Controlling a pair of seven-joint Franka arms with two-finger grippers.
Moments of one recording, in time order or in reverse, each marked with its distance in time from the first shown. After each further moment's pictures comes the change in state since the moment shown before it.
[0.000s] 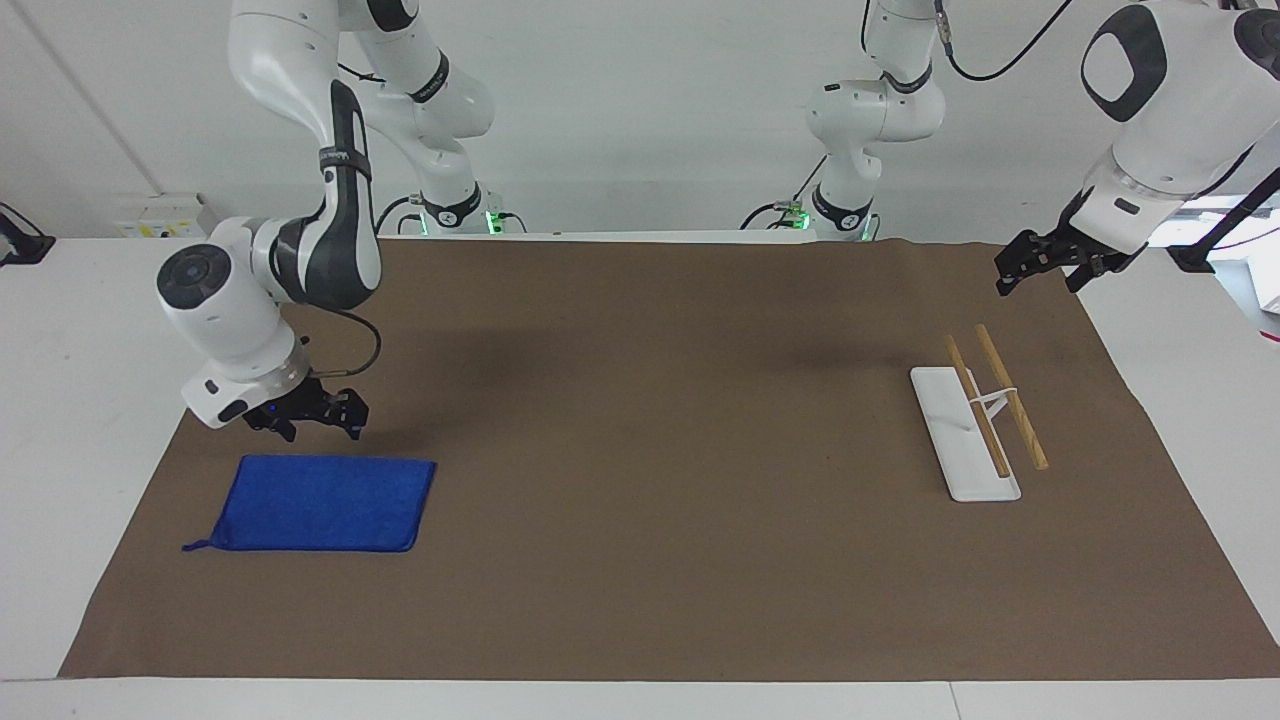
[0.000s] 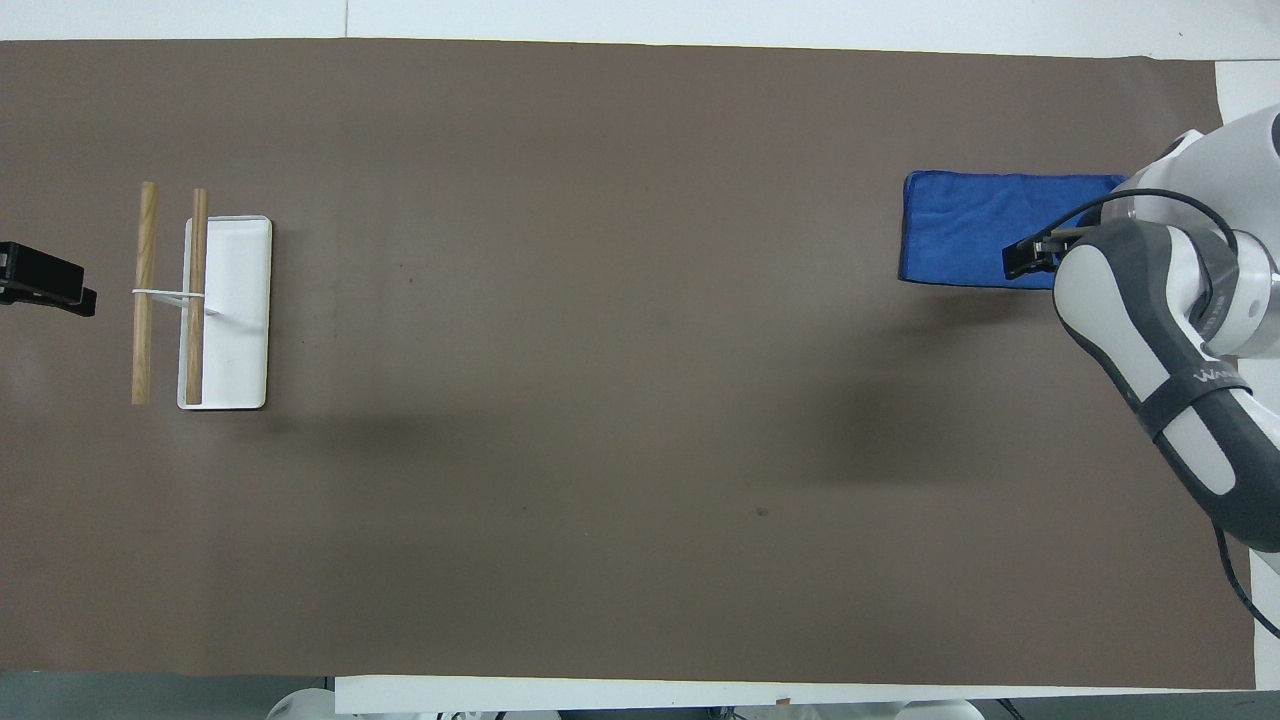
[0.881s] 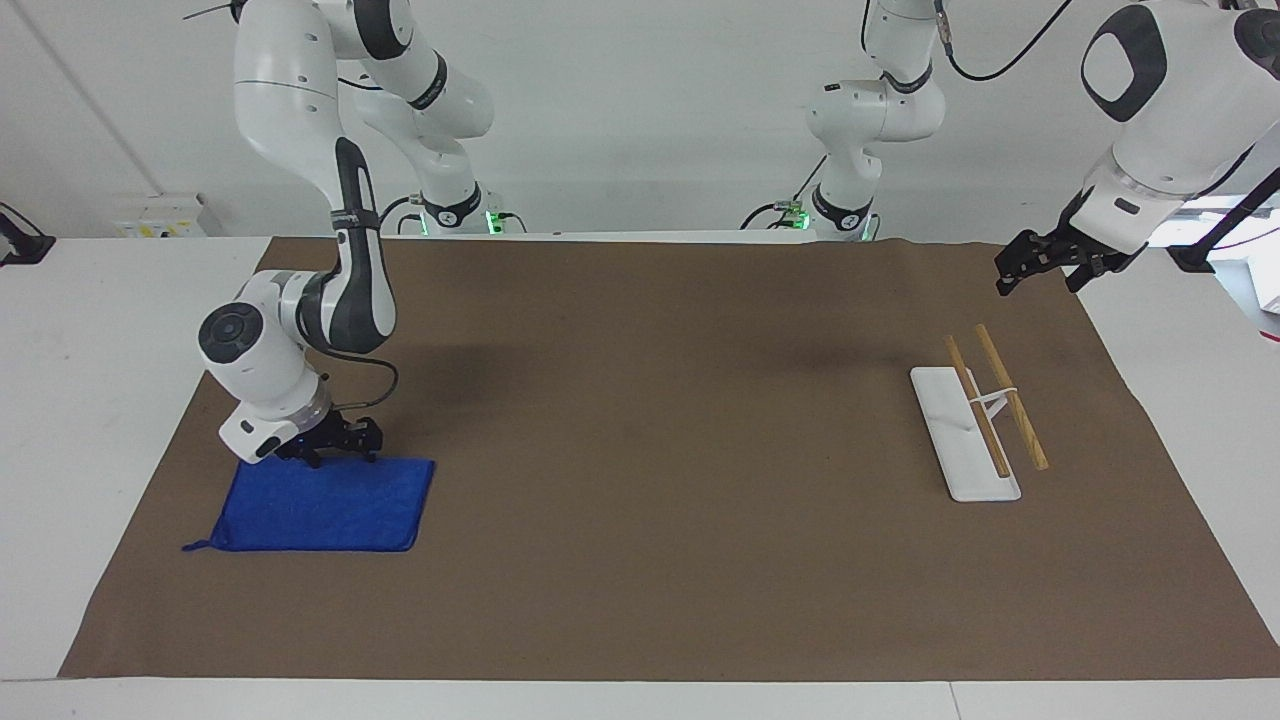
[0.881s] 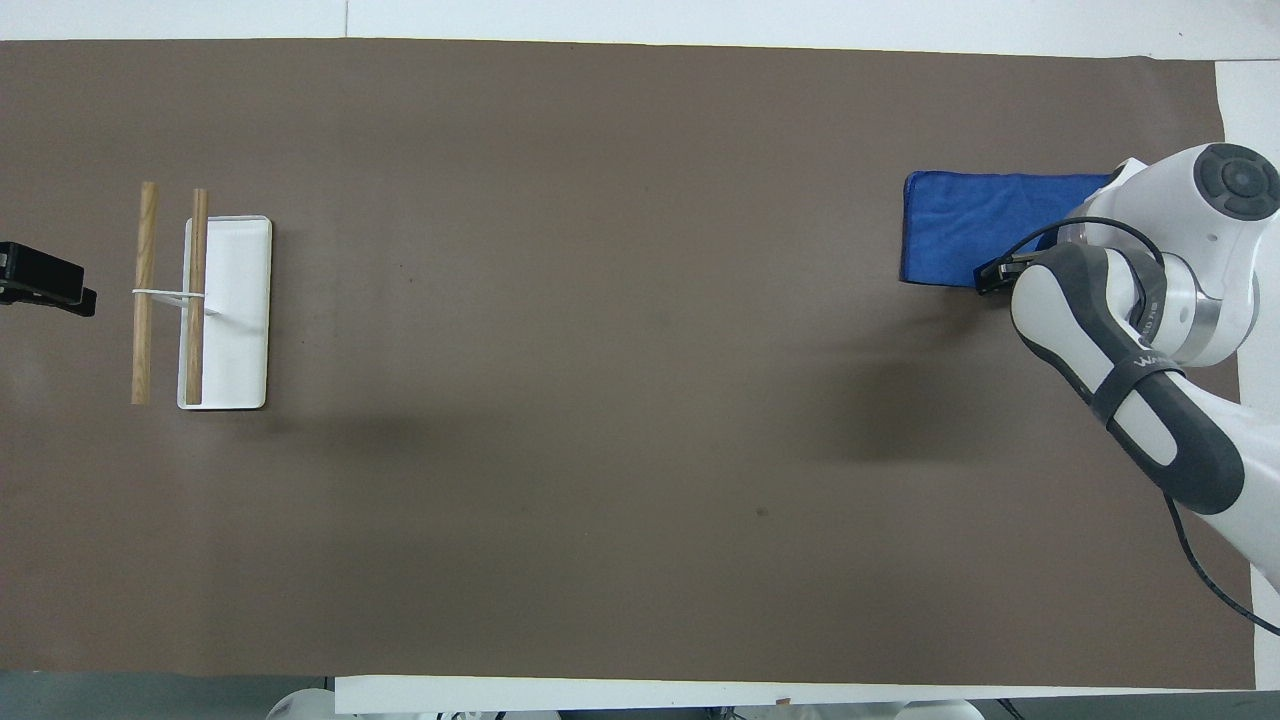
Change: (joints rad) left arm 0.000 0.000 0.000 0.000 0.000 0.000 0.000; right arm 0.007 0.075 0.008 -0.019 0.000 0.100 -0.069
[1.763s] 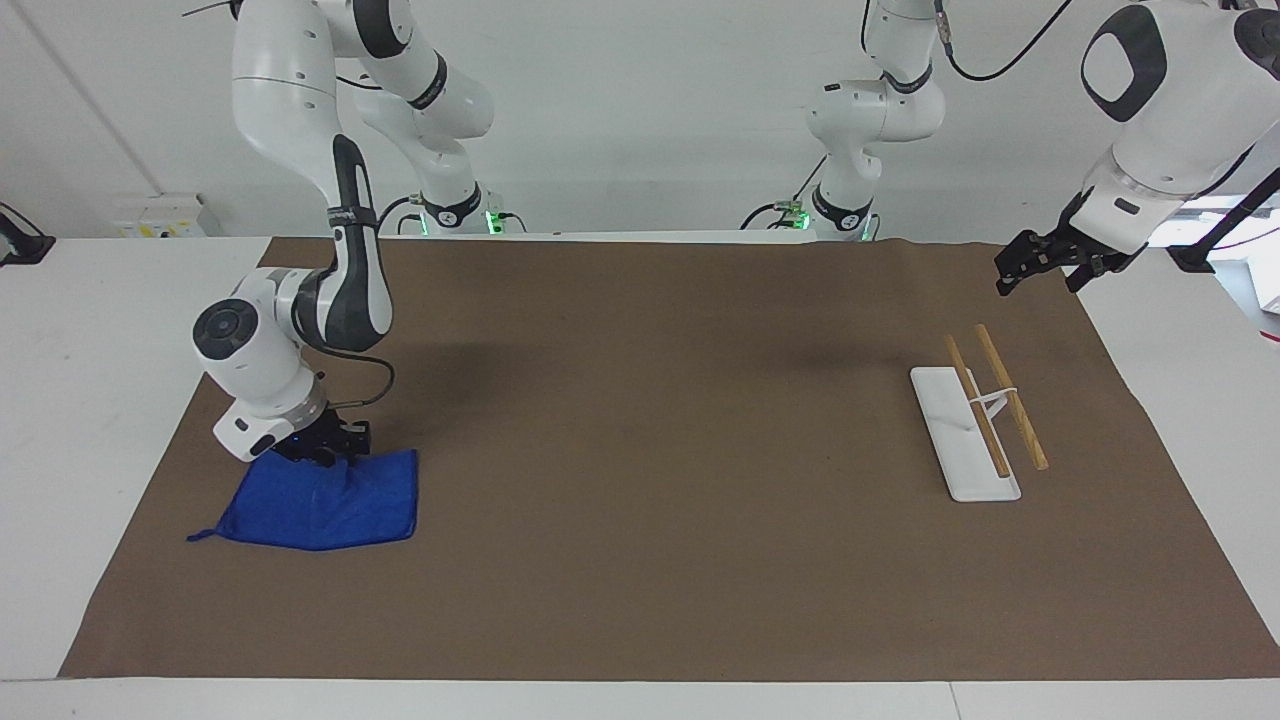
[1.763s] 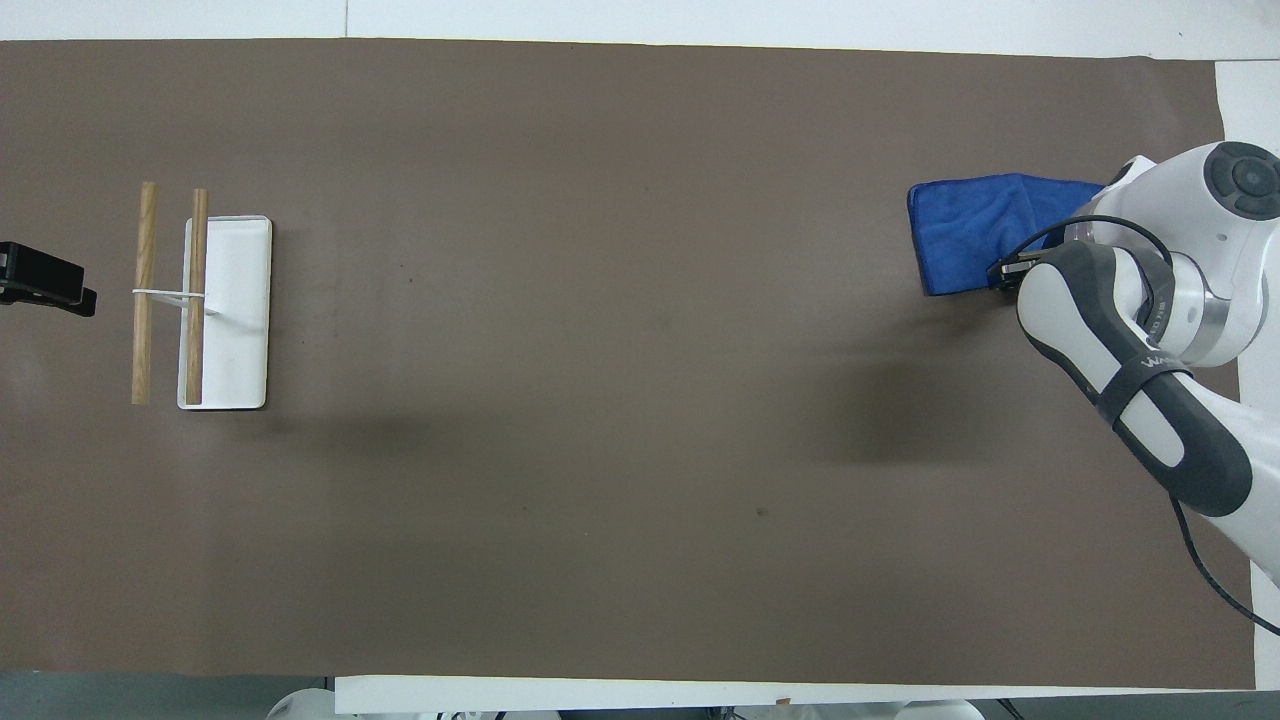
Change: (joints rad) left arm 0.000 0.000 0.000 0.000 0.000 0.000 0.000; right arm -0.002 -0.008 -0.001 0.002 0.000 0.000 -0.002
